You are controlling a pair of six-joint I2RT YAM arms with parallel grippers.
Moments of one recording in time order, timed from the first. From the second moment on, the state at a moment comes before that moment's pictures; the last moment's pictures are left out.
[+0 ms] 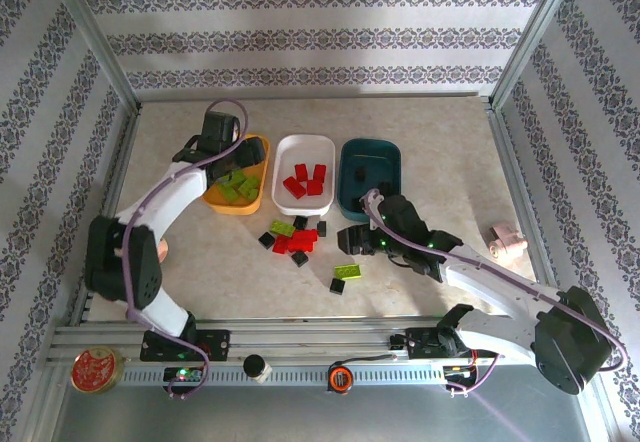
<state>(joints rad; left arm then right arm) -0.23 1.56 1.20 -0.38 0.00 -0.47 0.67 1.08 0.57 -0.23 -0.21 0.50</state>
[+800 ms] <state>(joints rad) -0.43 0.70 0.51 -0.31 0.13 -0.68 1.02 1.27 0.57 -0.45 -0.08 0.53</state>
